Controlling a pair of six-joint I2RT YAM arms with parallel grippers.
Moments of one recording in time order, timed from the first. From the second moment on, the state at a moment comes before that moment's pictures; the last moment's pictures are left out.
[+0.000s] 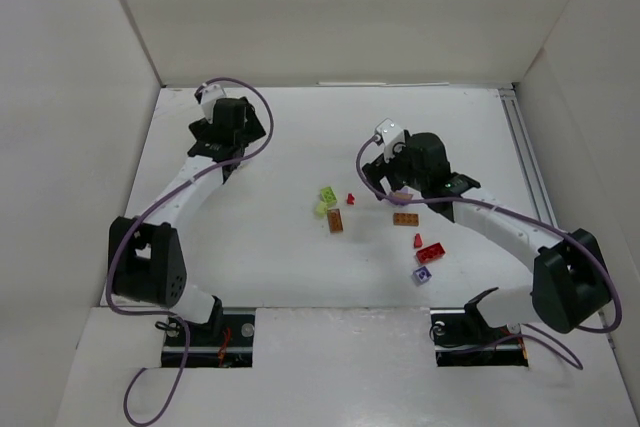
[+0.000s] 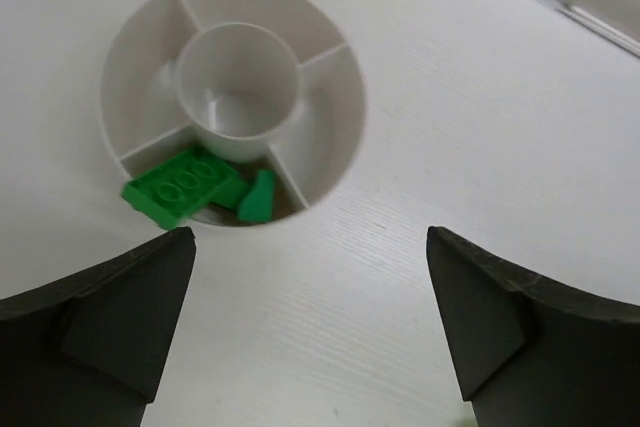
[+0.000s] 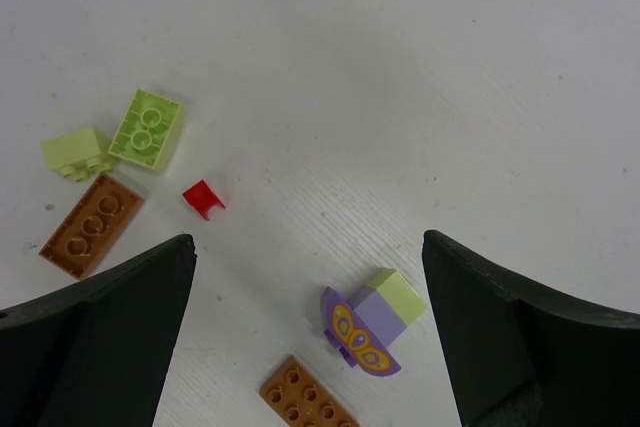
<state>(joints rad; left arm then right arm) -0.24 1.51 1.13 -0.23 -0.47 -0.55 0.51 1.36 0.88 -0.02 -0.12 -0.24</state>
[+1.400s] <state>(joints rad) -0.66 1.65 0.87 -0.02 -0.04 -0.39 0.41 1.33 0.78 -0.26 0.08 0.02</state>
